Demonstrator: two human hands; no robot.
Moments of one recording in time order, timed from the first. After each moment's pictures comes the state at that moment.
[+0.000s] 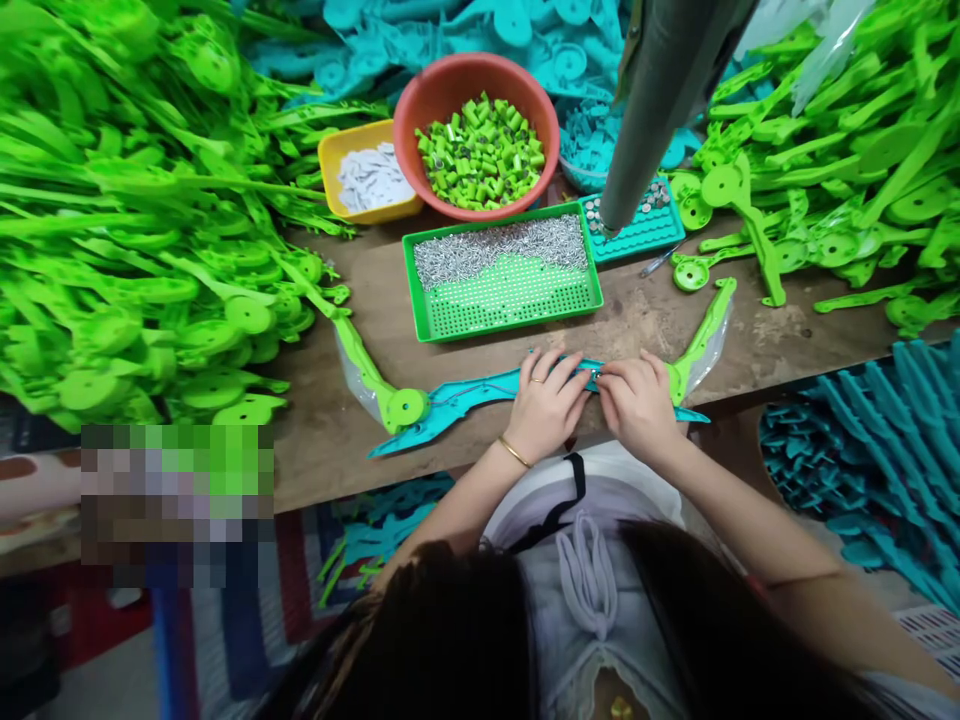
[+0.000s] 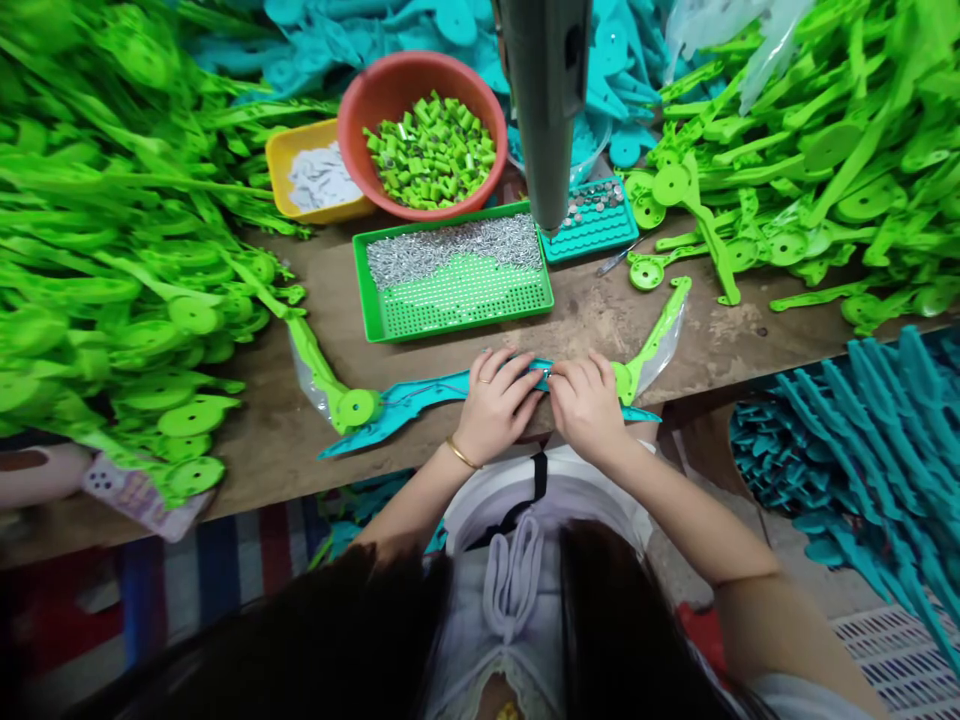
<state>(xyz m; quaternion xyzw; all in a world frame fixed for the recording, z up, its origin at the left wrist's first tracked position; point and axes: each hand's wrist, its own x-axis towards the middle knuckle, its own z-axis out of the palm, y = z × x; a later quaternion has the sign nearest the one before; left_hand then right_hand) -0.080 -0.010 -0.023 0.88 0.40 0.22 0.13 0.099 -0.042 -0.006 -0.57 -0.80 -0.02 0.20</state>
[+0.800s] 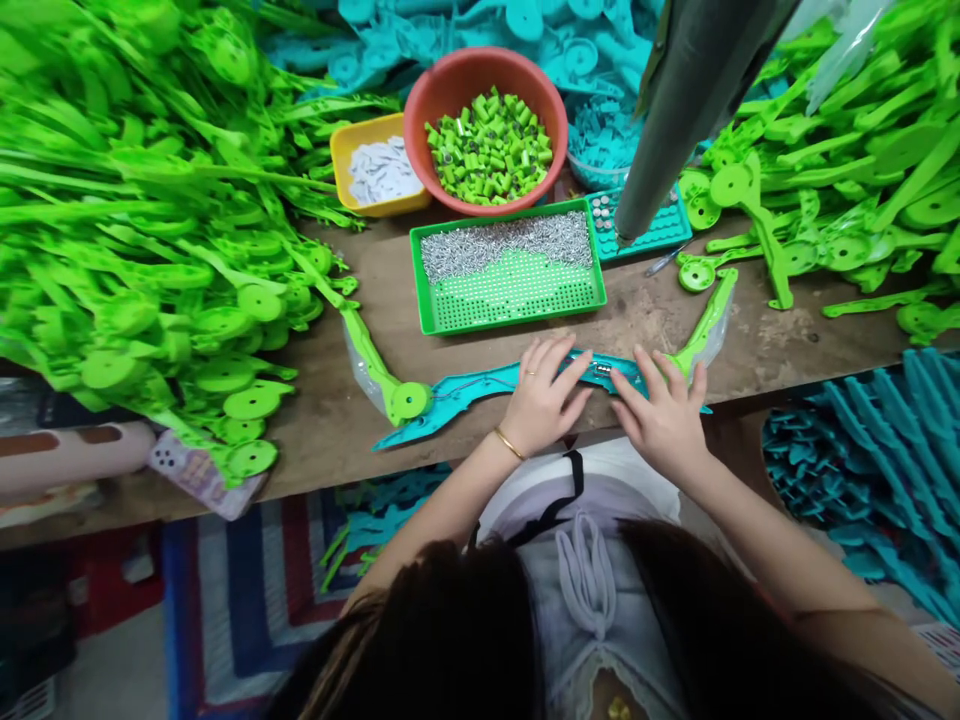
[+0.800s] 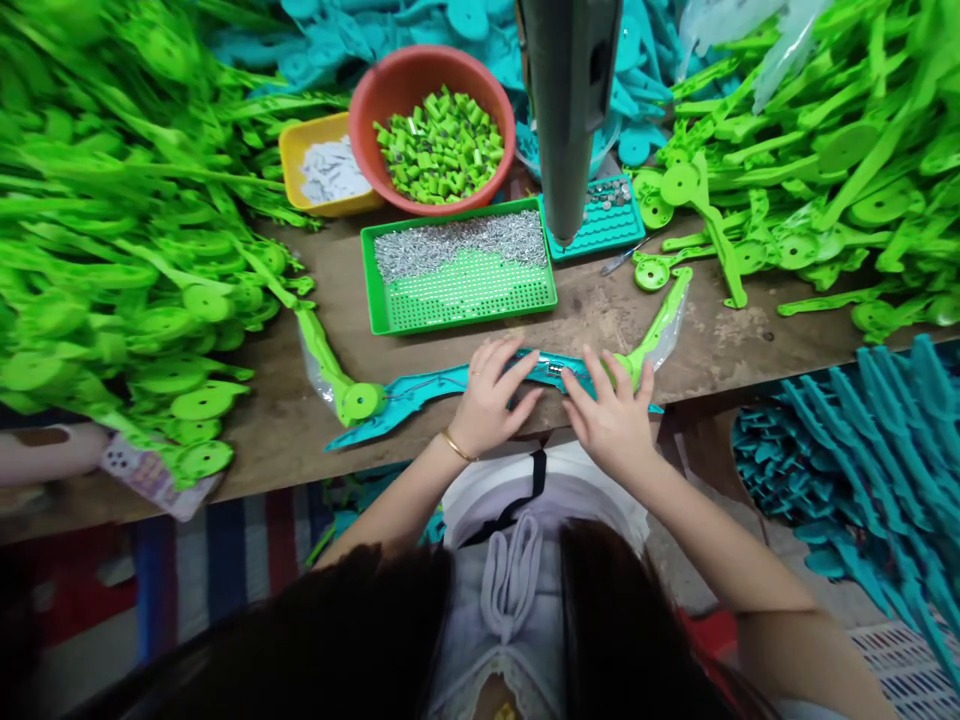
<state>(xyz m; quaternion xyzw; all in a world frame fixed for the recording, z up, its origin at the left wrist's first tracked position) -0.084 -0.006 -0.021 0.87 0.41 0.26 0.12 0.120 -0.071 -0.006 -0.61 -0.78 -0.04 0.11</state>
